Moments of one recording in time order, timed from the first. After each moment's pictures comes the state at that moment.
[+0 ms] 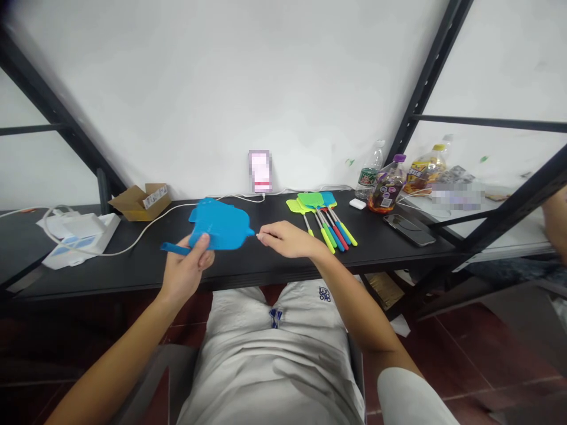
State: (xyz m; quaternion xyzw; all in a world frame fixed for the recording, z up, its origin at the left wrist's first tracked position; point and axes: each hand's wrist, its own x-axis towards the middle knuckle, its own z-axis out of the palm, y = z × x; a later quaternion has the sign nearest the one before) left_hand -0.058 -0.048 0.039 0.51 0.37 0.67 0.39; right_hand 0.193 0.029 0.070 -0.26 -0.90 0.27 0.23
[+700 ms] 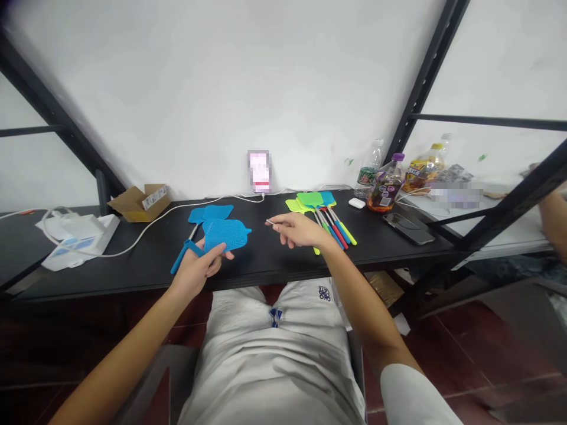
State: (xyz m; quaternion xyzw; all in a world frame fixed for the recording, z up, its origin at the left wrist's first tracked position) left_hand -0.059 -0.036 0.018 0.52 0.45 0.57 0.45; right_hand 0.214 0.050 0.062 -0.38 -0.81 0.39 0.22
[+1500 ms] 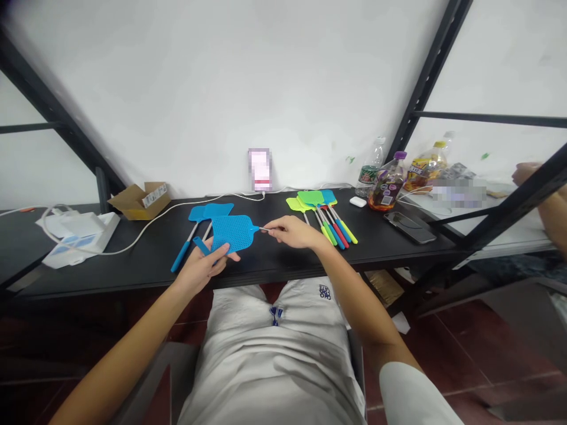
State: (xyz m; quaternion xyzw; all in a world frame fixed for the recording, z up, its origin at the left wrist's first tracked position) left_hand -0.060 -0.031 0.011 0.54 0.41 0.53 0.51; right_hand 0.202 0.064 0.045 -0.32 -0.87 0.32 0.22
